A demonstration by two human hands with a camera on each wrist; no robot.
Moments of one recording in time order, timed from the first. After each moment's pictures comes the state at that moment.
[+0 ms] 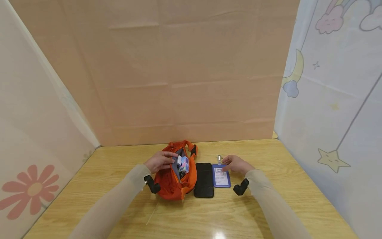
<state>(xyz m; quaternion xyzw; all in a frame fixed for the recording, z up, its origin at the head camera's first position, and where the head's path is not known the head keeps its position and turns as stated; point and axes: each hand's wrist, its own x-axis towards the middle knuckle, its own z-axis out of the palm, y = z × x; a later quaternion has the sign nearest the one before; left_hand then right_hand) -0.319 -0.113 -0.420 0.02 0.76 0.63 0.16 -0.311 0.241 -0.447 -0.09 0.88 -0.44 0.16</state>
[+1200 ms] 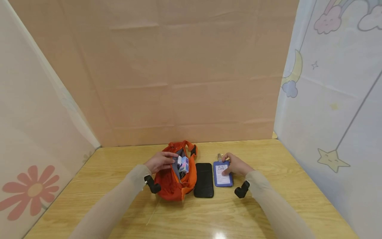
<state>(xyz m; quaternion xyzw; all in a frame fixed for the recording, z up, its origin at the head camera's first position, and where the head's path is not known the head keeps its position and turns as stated) -0.318 -0.112 -0.419 0.02 0.76 0.63 0.17 -0.302 0.236 -0.444 -0.10 0.87 -0.46 0.13</state>
